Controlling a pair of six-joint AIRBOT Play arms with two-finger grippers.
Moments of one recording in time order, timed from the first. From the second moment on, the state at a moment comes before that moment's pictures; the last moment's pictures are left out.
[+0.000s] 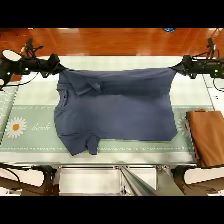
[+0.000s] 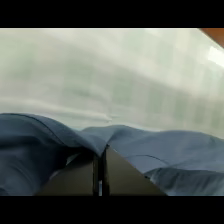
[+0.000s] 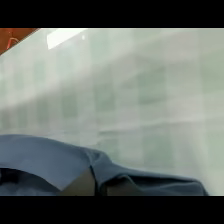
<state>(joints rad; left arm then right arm) 0.14 -1.68 1.45 0.78 -0.93 -1.46 -0.32 -1.67 1.44 -0.66 1.05 1.24</state>
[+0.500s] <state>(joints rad) 0.20 -1.72 1.33 0.83 -1.35 -1.26 -0.33 -1.72 1.45 -0.95 1.30 1.31</state>
